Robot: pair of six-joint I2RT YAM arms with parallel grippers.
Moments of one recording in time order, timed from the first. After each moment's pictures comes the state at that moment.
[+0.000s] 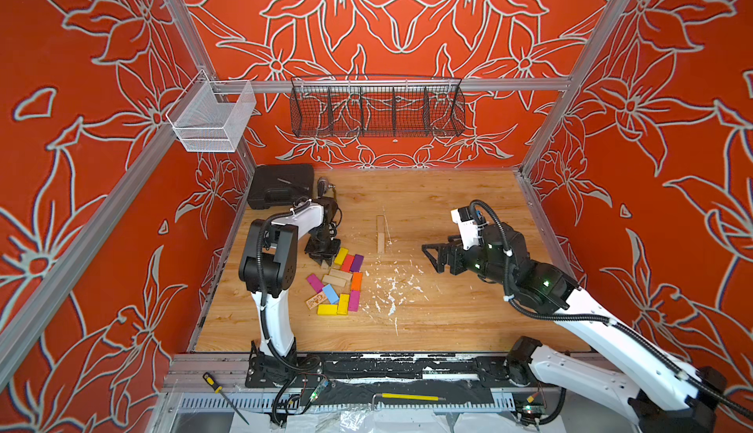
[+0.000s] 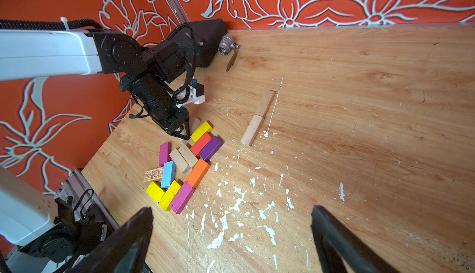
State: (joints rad) left arm -0.14 1.97 1.36 -1.07 0.07 -0.07; right arm 0.71 0.89 0.90 -0.48 0.00 0.43
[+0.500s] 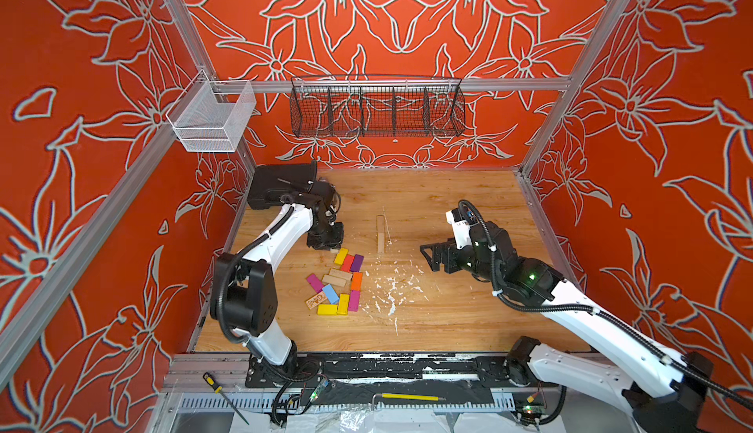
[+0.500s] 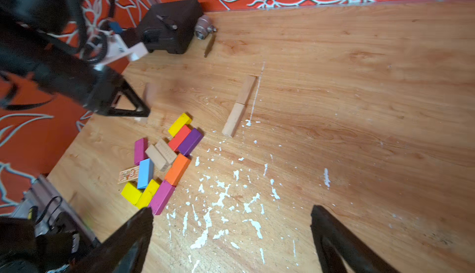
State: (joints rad) left arm -0.25 1.61 1.35 -1.07 0.20 -0.32; right arm 0.71 0.97 0.90 -0.51 0.13 0.46
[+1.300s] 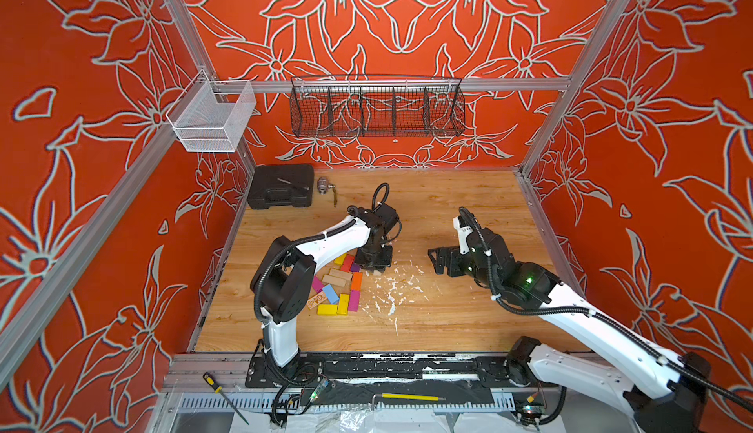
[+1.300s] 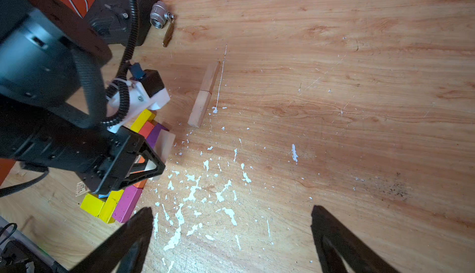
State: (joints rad) left arm -0.62 1.88 1.43 -1.01 0.15 -0.55; right arm 0.71 0.95 0.84 -0.54 0.19 0.51
